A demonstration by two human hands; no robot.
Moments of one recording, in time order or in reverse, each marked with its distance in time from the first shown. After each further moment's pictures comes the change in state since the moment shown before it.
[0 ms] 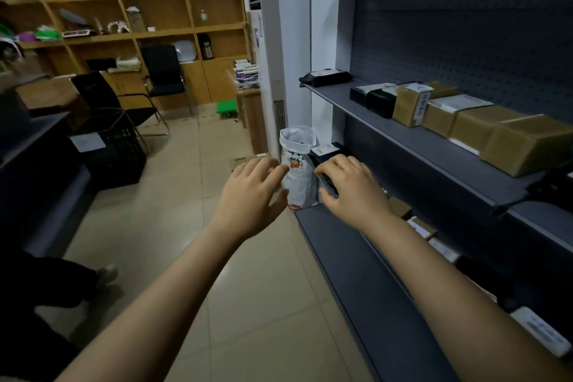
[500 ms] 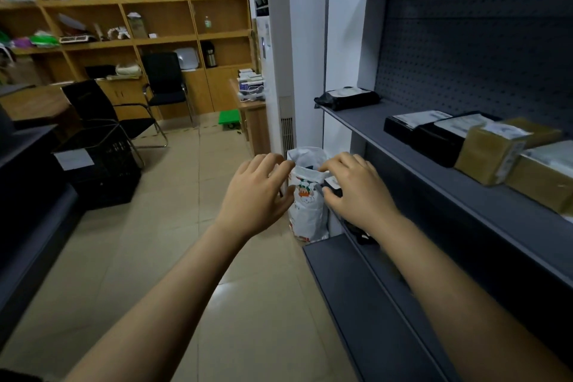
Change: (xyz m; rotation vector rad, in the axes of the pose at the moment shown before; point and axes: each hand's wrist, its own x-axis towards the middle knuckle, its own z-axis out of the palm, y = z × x) left_hand 0.144 -0.153 0.152 -0.006 0.002 -0.039; right_hand 0.218 0.080 0.109 -0.015 0.001 0.004
